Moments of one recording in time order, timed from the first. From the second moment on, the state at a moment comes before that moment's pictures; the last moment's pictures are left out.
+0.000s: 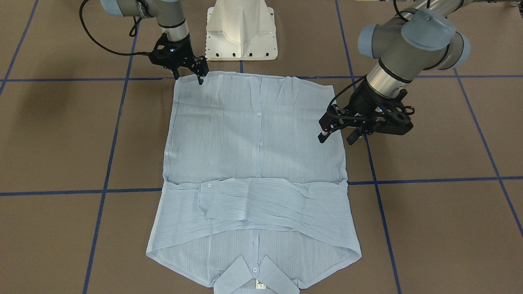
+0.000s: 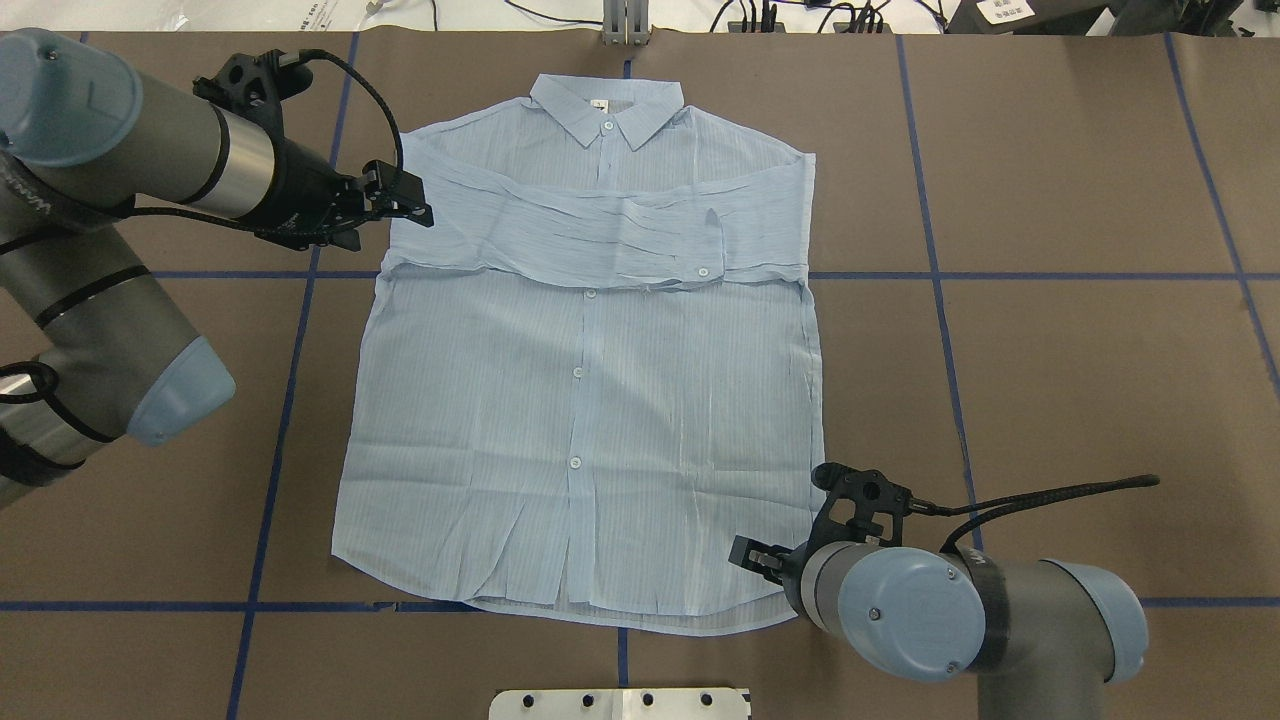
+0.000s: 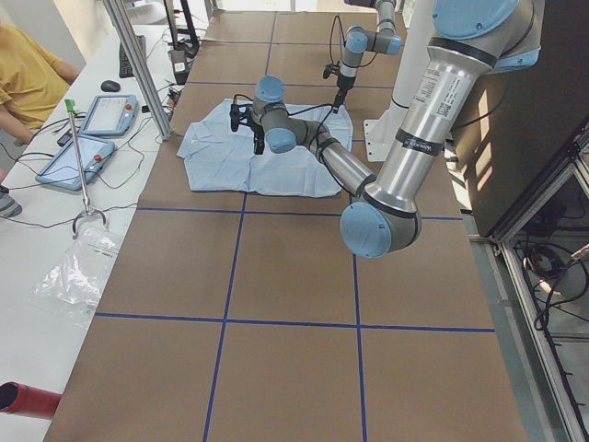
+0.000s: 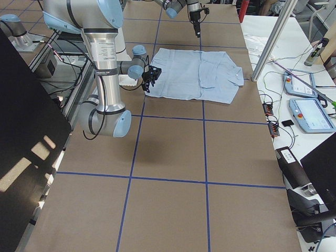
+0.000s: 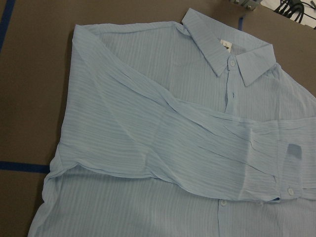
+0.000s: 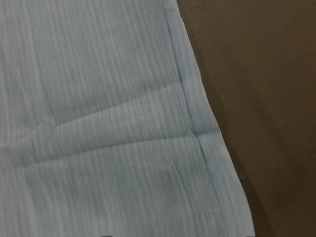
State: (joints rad) left arm -0.85 -1.99 -1.76 -2.09 -2.07 -1.31; right arm 0.15 -1.34 2.03 -1.45 1.52 1.82
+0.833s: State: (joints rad) left arm -0.85 -1.99 -1.77 -2.09 -2.08 -1.32; right arm 0.12 -1.38 2.03 -1.45 1.51 1.87
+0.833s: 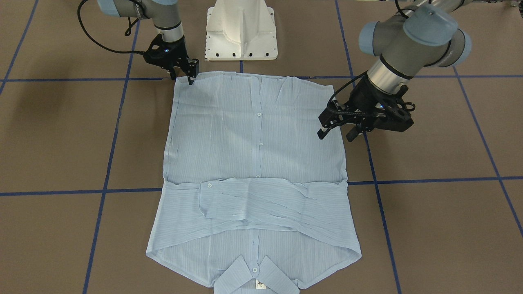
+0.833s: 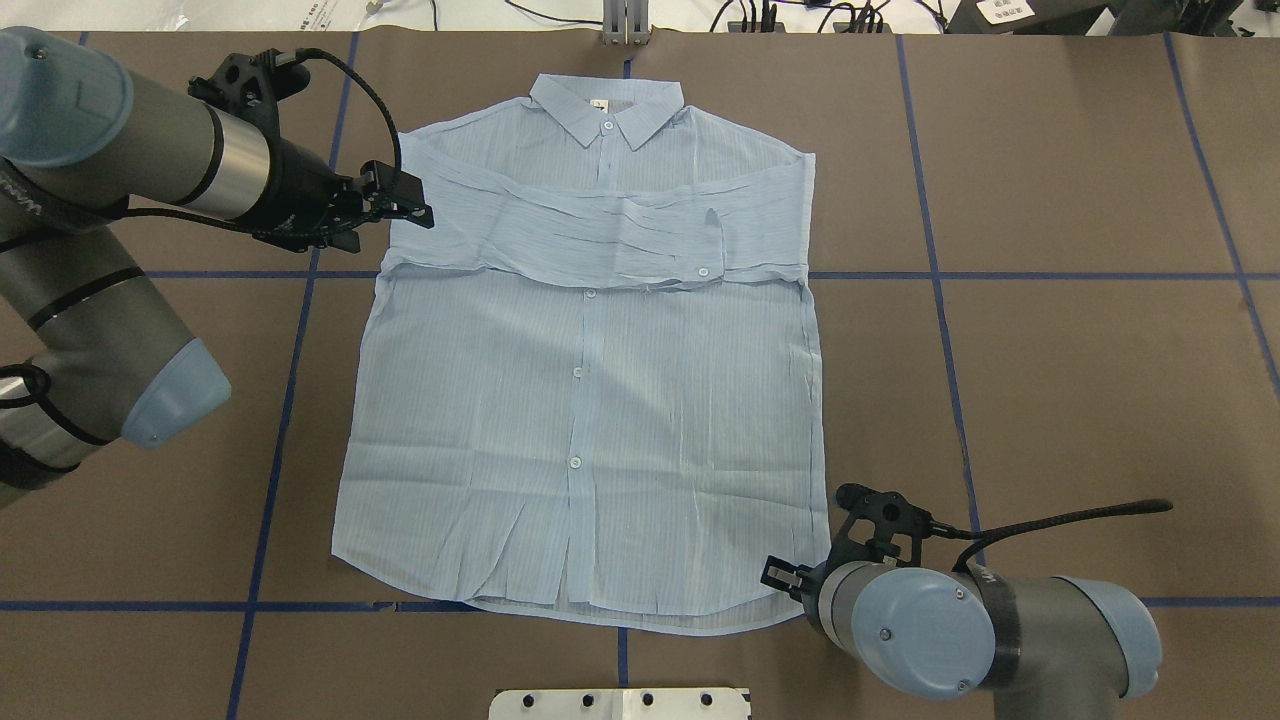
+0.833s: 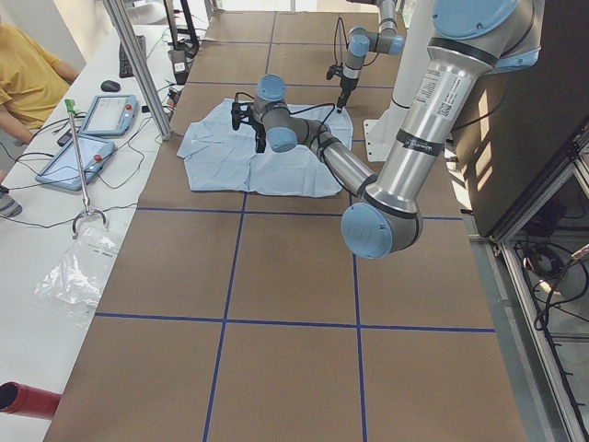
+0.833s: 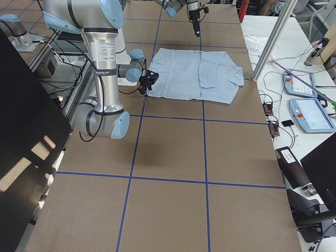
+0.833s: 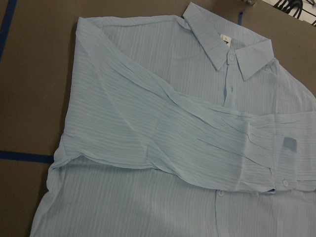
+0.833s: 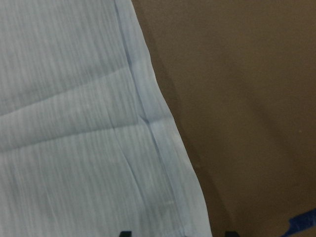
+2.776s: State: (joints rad) left arm -0.39 -1.59 -2.03 -2.08 -1.76 -1.60; right arm 0.11 -1.47 2.14 -1.46 1.56 1.86
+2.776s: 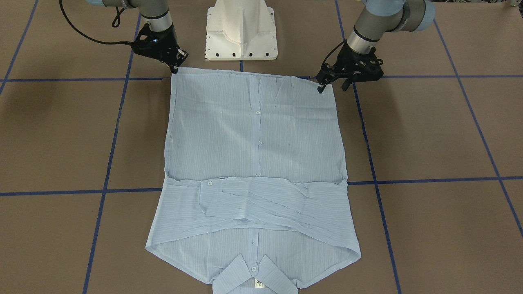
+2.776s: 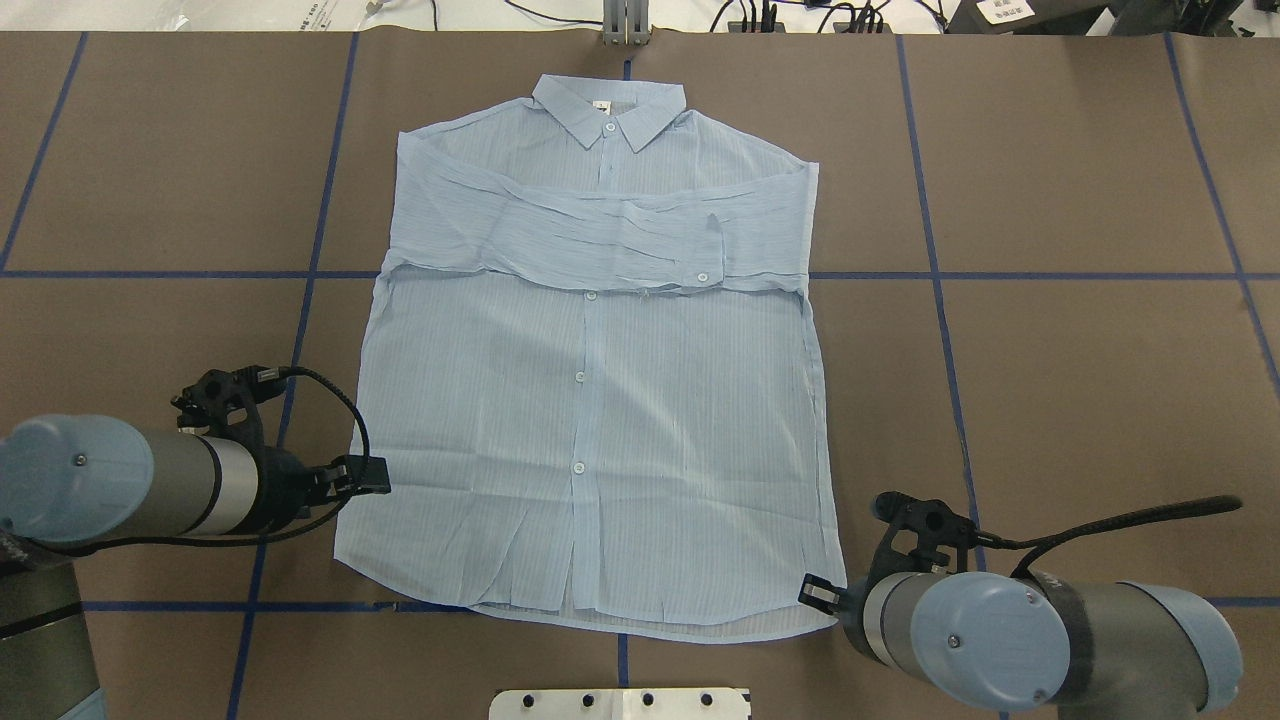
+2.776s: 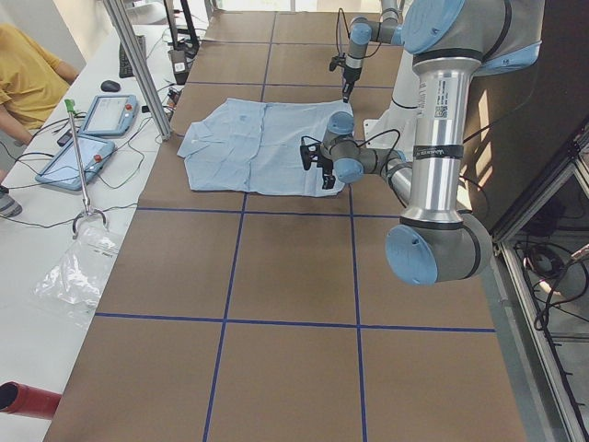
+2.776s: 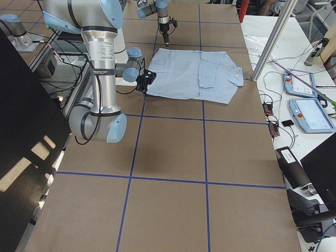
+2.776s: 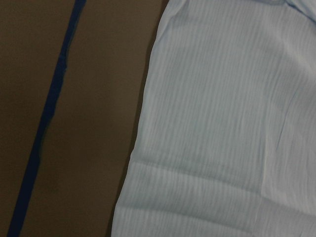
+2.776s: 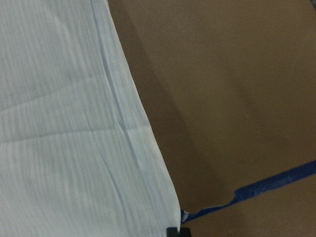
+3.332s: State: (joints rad) left arm -0.32 -1.59 -2.00 -2.08 -1.73 -1.66; right arm 0.10 -1.47 2.13 -1.45 1.57 1.86
